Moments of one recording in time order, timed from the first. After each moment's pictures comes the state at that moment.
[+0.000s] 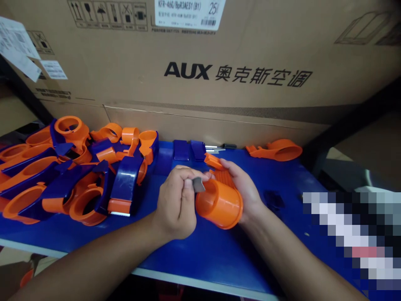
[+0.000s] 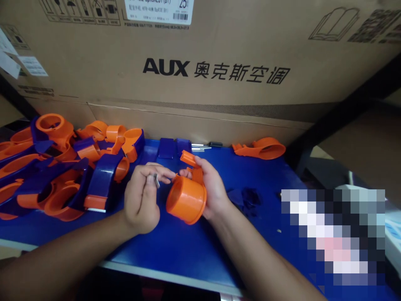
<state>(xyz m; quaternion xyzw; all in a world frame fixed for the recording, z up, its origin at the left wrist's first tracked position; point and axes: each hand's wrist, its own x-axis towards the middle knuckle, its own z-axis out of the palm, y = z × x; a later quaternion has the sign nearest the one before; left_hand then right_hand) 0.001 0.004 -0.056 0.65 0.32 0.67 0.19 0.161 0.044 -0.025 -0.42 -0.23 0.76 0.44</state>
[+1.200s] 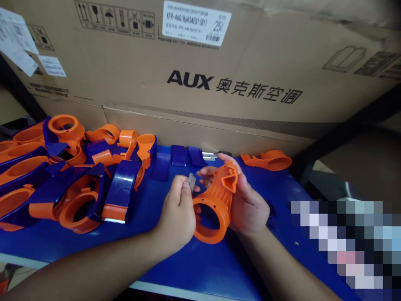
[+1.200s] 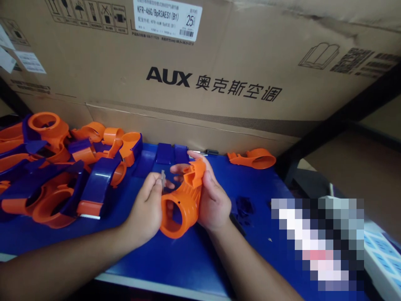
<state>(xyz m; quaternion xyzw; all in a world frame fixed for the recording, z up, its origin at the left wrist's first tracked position) 0.016 0.001 -0.064 0.50 0.48 0.59 0.41 0.165 0.032 -0.028 -0.35 -0.61 0.51 0.50</state>
